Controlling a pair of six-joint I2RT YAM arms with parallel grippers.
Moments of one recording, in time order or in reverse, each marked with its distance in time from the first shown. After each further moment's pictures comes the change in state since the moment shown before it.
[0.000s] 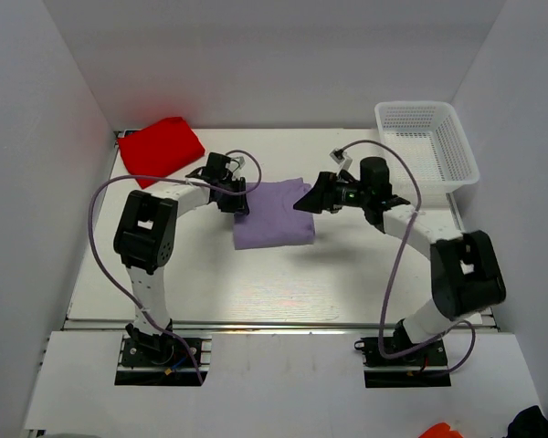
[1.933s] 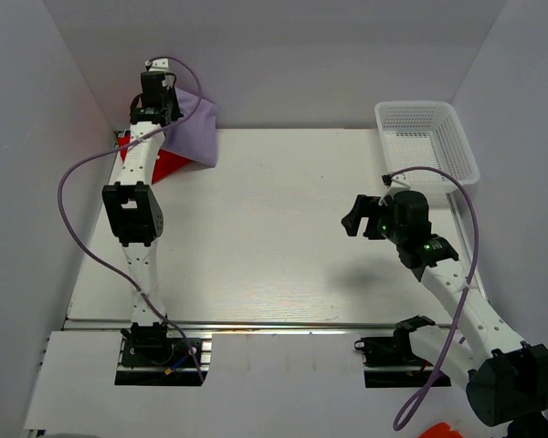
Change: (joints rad) left arm 0.305 0.340 1.035 -0.176 -0.377 0.182; right arm -0.032 -0.690 -0.222 -0.507 0.718 -0.196
